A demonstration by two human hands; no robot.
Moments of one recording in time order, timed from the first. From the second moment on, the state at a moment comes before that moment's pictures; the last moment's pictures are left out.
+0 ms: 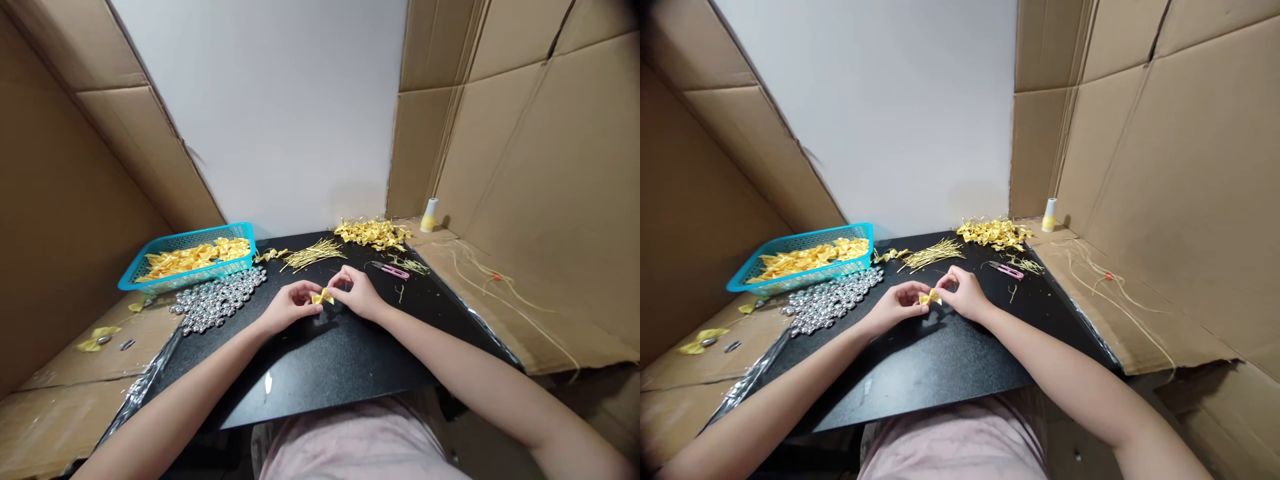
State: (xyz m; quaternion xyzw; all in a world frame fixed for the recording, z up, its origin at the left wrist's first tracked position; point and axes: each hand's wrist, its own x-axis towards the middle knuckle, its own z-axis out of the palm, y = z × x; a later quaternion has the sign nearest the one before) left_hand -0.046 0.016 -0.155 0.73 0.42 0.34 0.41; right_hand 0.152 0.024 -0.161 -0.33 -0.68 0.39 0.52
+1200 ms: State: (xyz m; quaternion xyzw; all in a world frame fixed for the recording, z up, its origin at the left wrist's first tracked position) left_hand -0.044 0.013 -0.153 0.87 0.39 0.25 0.17; right_hand 0.165 0.021 -0.152 -0.25 -0.92 -0.01 0.32
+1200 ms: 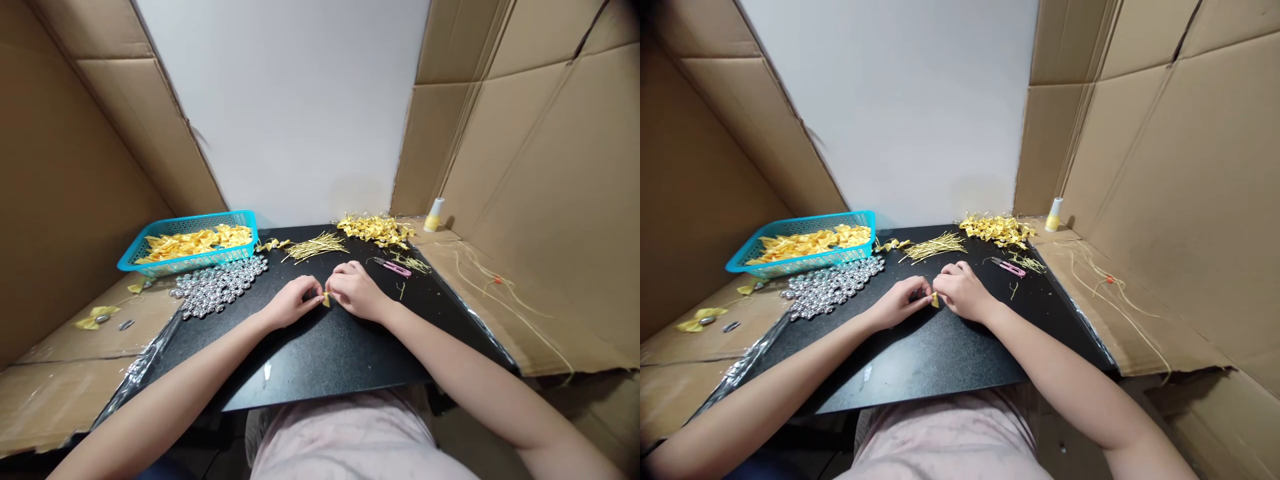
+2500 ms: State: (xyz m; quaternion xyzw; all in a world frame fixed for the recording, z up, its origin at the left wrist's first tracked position) left_hand -0.051 0.019 -0.152 0.88 0.37 0.21 0.21; right_hand 0.167 0.031 -0.150 -0.31 -0.88 0.18 0.32
